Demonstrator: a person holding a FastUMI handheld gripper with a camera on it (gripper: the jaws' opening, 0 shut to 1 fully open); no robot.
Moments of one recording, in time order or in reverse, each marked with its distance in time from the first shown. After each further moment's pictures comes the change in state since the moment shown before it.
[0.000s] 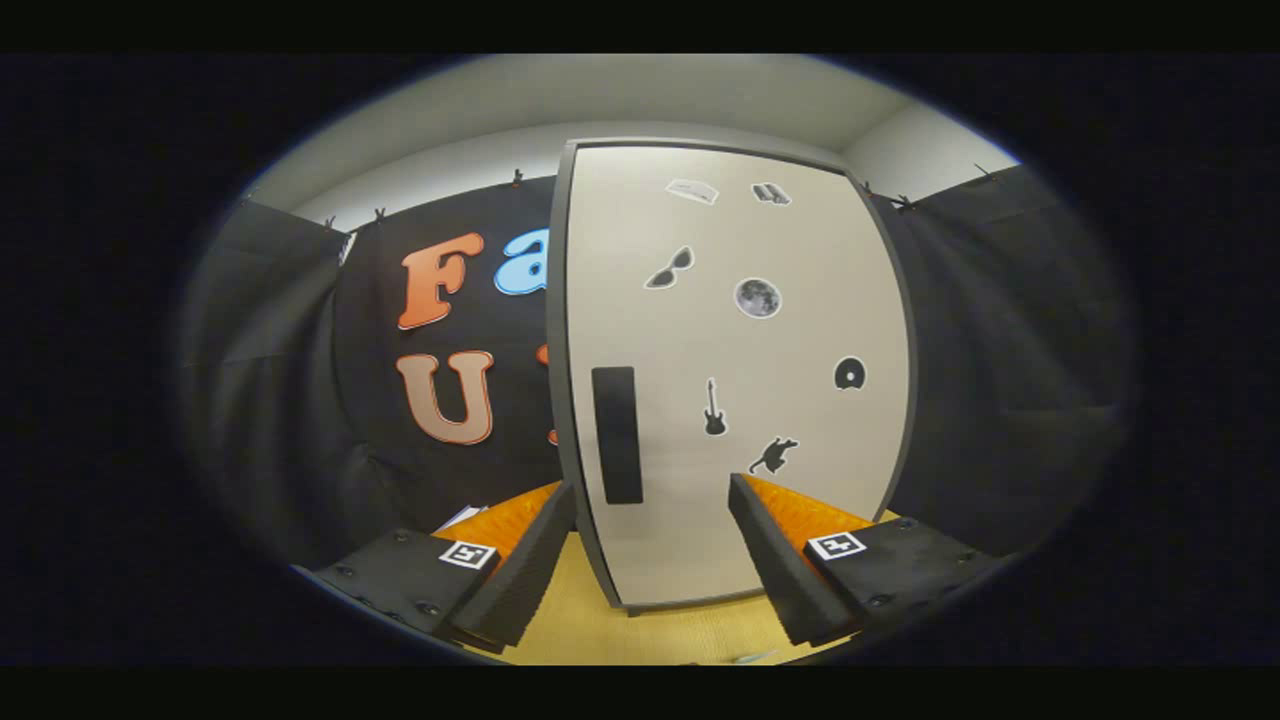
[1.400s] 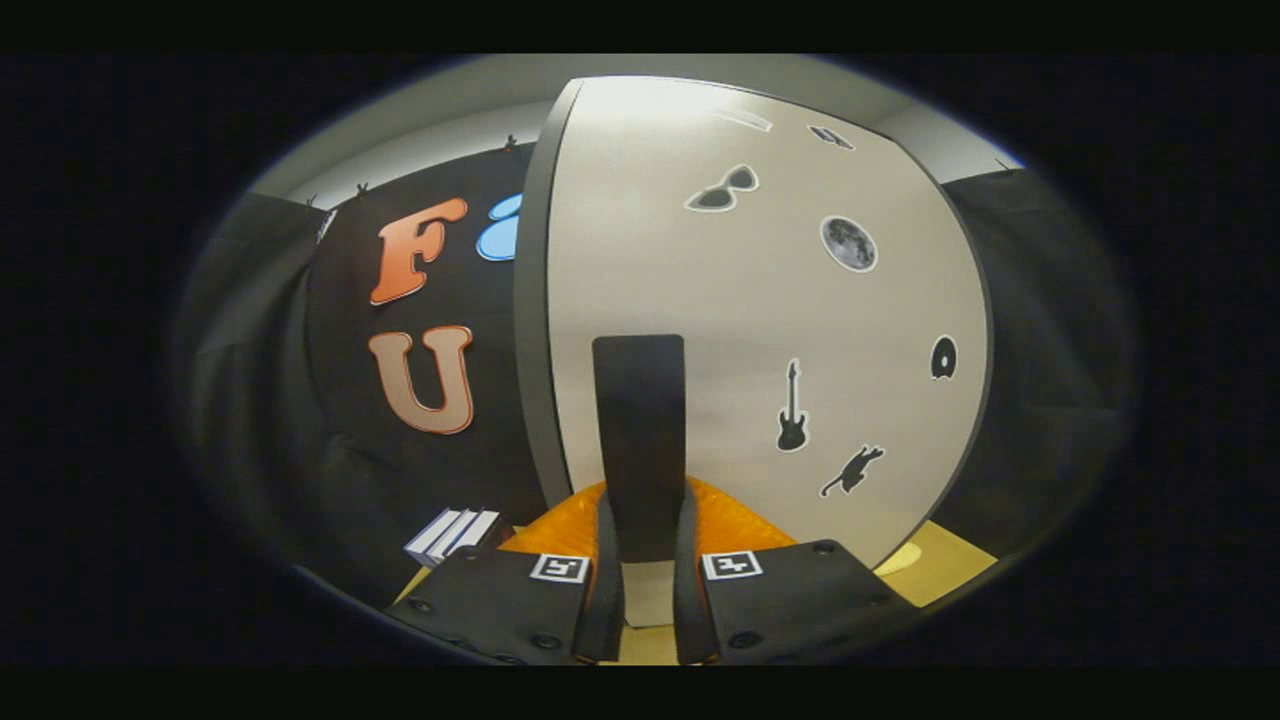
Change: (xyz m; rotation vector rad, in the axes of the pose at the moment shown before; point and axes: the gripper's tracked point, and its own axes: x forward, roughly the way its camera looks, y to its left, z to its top) arm 0.084 0.008 -0.017 -0.013 0.077 -0.021
